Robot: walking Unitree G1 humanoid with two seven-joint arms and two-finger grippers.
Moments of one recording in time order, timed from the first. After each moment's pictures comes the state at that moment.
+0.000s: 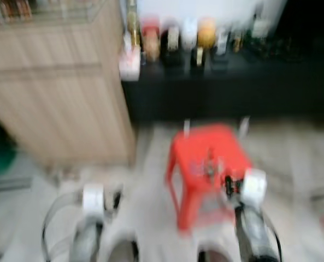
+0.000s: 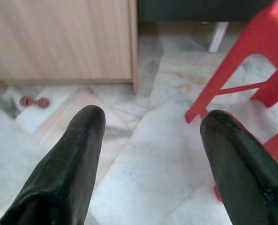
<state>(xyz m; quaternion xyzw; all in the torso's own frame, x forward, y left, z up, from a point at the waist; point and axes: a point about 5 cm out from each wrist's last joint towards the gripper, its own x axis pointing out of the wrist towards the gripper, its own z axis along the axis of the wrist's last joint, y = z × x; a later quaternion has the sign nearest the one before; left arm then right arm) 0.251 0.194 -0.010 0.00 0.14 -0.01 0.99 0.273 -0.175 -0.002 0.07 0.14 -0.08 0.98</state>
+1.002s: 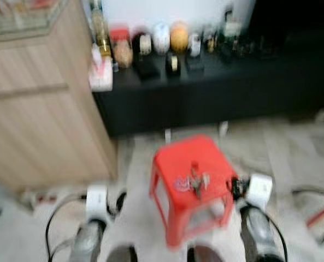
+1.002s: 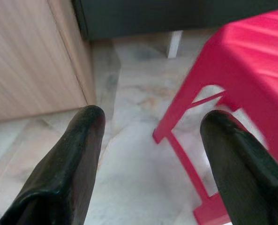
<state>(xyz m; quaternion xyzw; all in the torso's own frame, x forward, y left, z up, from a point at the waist) 0.255 0.202 -0.012 0.01 0.15 -0.02 0.99 0.279 -0.176 0.003 0.07 0.14 -0.08 0.98</state>
